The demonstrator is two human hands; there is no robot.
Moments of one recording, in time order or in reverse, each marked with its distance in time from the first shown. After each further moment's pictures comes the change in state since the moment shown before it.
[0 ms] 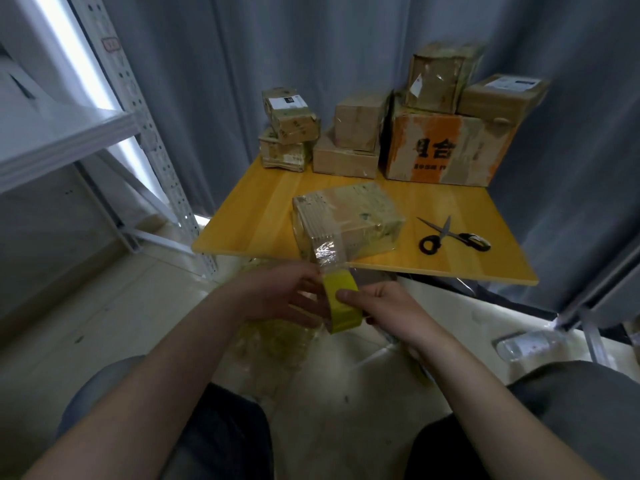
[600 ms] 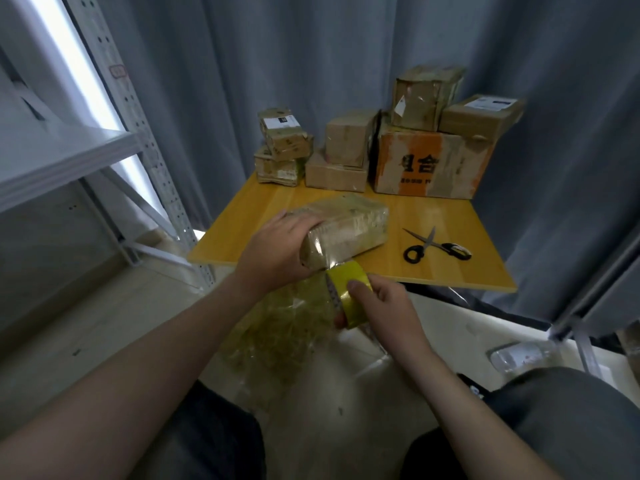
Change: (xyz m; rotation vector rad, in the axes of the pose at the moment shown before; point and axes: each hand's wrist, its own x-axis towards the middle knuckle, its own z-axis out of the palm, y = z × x) left_hand 0.049 0.017 -0.022 1.203 0.730 0.975; right_hand -0.033 -0.017 -0.003 0.146 0.212 -0.246
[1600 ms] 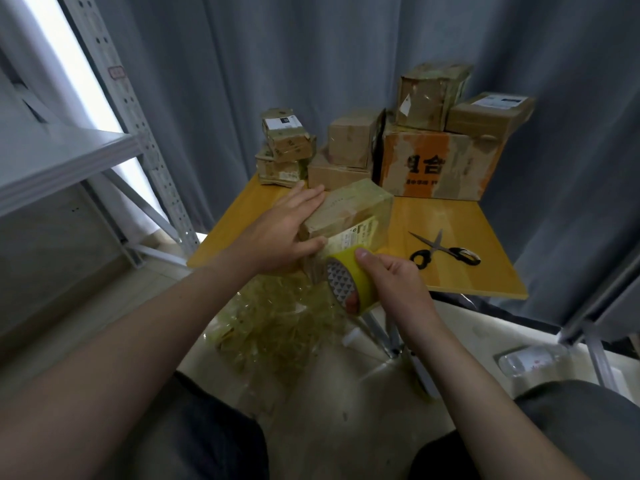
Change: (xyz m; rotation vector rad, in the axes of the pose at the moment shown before) left_hand 0.034 -0.022 -0.019 -0.170 -0.184 -0.001; right_hand 0.026 -0.030 -0.007 0.114 0.074 0.047
